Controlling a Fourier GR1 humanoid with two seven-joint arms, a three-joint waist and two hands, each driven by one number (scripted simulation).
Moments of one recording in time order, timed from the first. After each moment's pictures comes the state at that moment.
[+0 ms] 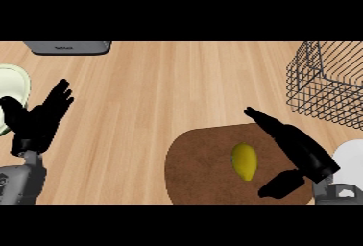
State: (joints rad) left arm -0.21 0.32 0.12 -1.41 0.12 -0.02 0.25; right arm -0.12 -0.33 0.21 -1.79 0.46 0.43 0.27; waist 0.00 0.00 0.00
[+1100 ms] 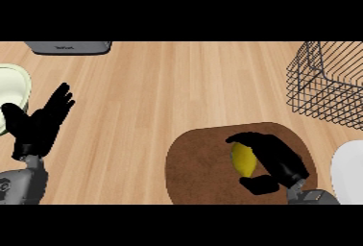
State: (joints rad) left arm -0.18 0.27 0.16 -1.42 0.07 -0.06 0.22; right arm -0.08 -0.24 0.30 -1.69 0.75 0.39 0.15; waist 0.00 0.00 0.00
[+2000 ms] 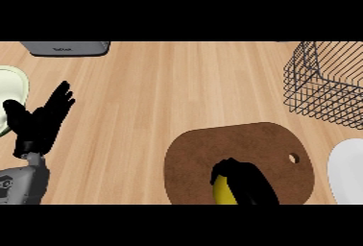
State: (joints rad) left arm -0.20 0.26 0.17 -1.41 0.05 -0.06 0.24; right arm 0.11 -0.10 0.51 -1.79 1.02 0.26 0.27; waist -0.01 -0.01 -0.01
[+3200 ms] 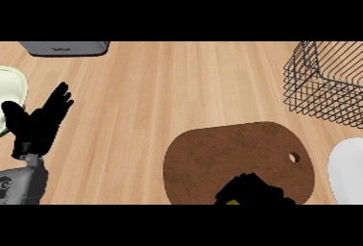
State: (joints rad) left arm -0.20 0.26 0.19 -1.40 0.05 -0.07 0.23; right arm 0.23 -0.02 0.71 -2.27 1.09 -0.04 0.50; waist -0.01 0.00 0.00
